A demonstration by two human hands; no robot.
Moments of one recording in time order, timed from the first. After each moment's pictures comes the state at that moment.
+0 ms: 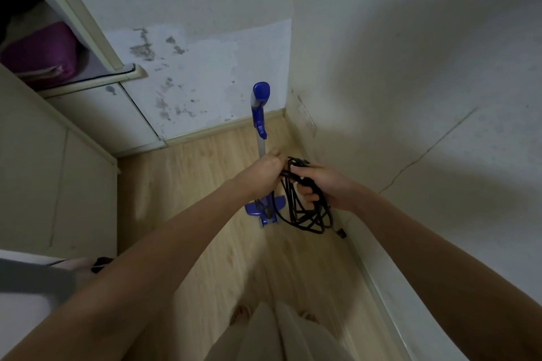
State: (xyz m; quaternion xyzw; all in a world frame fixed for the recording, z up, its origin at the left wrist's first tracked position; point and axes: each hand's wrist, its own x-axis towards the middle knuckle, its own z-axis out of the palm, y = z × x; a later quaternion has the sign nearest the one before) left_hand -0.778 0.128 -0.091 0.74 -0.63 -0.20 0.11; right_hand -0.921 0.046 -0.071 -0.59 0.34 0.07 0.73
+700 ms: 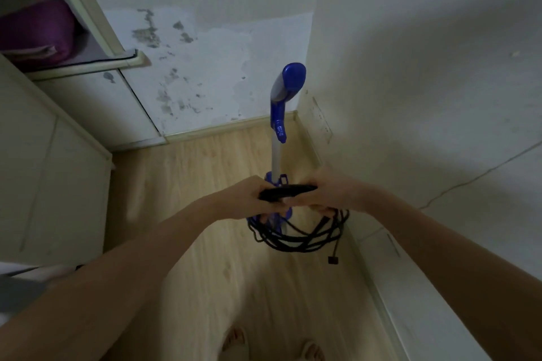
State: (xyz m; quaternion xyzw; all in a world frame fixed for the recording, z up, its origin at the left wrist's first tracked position) left_hand -0.711 0.156 -0.164 0.69 -0.49 -0.46 0.27; right_hand -0.858 0.014 -0.123 -0.83 0.20 0.22 0.47
